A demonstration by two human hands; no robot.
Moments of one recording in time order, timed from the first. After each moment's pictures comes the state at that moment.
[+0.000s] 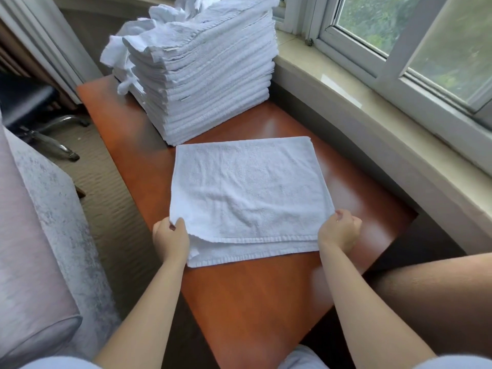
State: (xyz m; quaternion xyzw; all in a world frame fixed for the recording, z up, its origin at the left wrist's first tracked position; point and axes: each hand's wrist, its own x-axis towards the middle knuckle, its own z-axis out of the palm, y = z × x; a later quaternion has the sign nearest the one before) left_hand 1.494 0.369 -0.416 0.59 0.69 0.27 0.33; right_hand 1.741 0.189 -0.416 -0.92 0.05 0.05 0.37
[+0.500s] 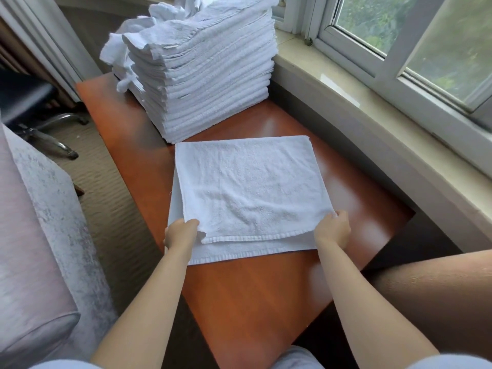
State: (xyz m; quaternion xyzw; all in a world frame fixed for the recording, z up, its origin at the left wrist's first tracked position) left_hand 1.511 0.374 -0.418 0.51 0.72 0.14 0.45; right_hand 1.744 0.190 -0.417 -0.92 0.06 0.10 0.37
